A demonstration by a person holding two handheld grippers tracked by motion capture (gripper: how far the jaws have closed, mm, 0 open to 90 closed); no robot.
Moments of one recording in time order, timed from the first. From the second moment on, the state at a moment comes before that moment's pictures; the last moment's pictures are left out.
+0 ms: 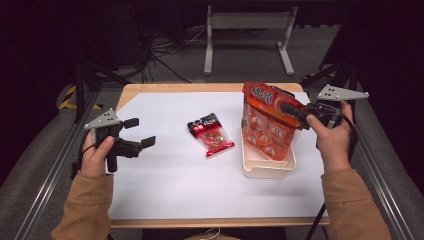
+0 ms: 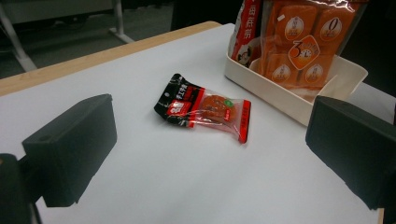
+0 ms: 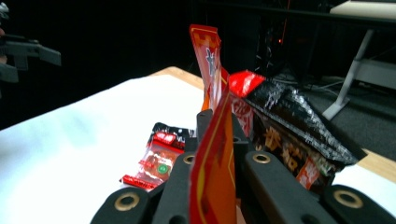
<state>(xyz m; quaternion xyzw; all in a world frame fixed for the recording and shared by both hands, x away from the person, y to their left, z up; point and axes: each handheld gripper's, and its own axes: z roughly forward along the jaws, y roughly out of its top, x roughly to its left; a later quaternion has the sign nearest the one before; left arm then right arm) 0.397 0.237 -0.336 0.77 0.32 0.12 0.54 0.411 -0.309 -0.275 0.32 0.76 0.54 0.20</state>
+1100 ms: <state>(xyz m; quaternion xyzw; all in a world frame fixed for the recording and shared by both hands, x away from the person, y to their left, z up) 0.413 0.222 -0.349 0.77 0.34 0.11 0.52 0.401 -0.321 -0.303 0.34 0.75 0.54 0.18</state>
